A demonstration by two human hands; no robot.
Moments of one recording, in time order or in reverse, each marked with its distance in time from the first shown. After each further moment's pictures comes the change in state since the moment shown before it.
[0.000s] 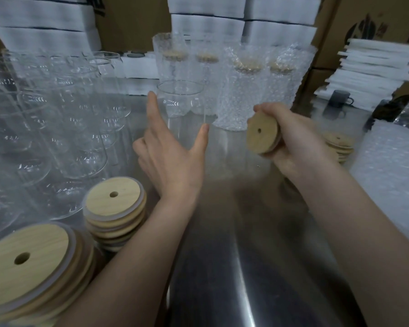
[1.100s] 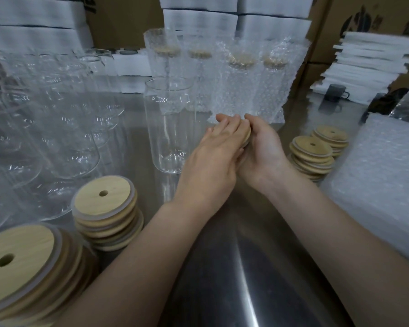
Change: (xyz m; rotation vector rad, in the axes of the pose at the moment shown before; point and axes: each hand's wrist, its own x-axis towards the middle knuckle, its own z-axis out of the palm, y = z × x) left_hand -0.021 0.024 0.006 0.012 -0.608 0.525; right_hand -0.009 0.028 0.022 0.474 -0.330 0.283
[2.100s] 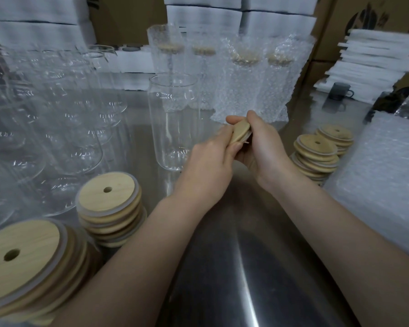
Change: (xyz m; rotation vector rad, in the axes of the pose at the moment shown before) left_hand 0.002 -0.007 -0.002 -0.085 -0.081 -0.244; right_hand 0.013 0.002 -0.012 -0.424 0.124 -0.236
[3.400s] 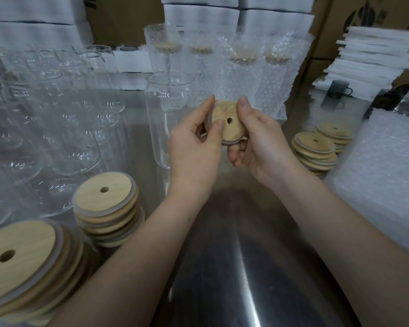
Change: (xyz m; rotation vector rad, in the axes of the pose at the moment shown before) left_hand 0.002 0.016 -0.008 -0.648 0.435 -0.151; right_hand -0.011 -0.007 0.001 -0.024 -0.167 -0.102
